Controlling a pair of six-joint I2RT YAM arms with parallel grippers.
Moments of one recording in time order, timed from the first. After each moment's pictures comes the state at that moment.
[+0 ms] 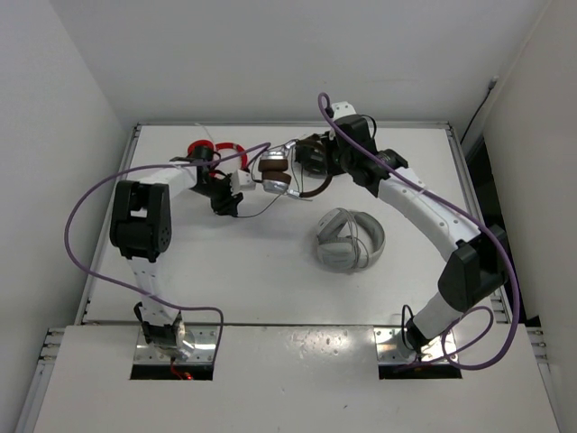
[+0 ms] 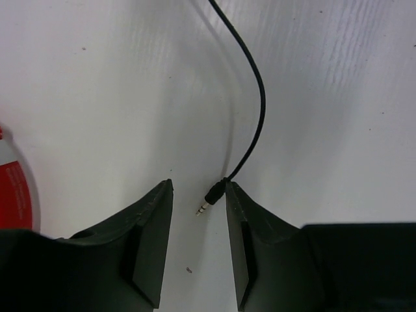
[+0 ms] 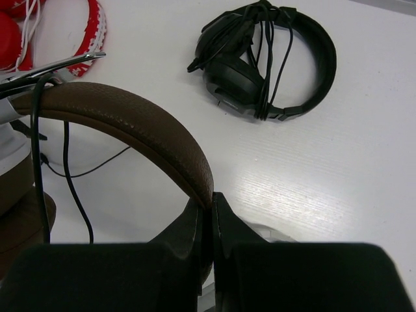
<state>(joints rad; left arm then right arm) -0.10 1.99 1.37 -0.65 0.62 1.15 0.51 1.62 1.44 -0.42 0.19 0.17</state>
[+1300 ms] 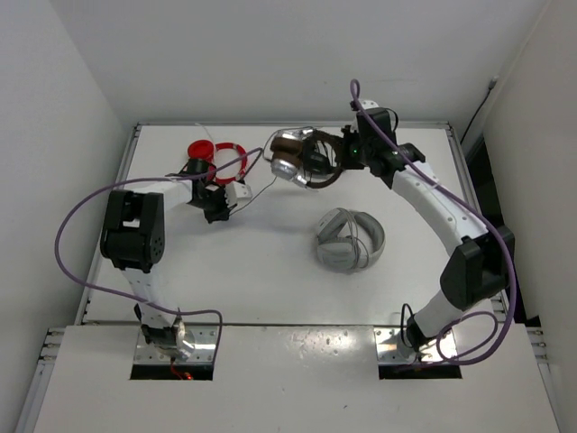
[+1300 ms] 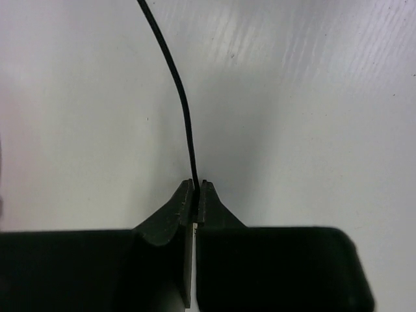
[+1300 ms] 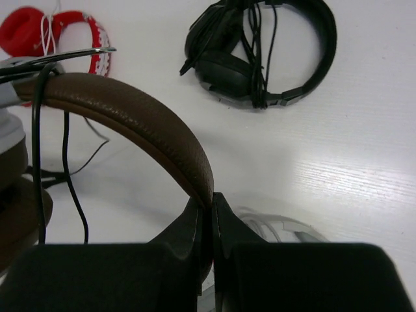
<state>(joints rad) -0.09 1.88 1.15 -0.48 0.49 1.11 0.39 1.62 1.44 -0.45 0.04 0.31</state>
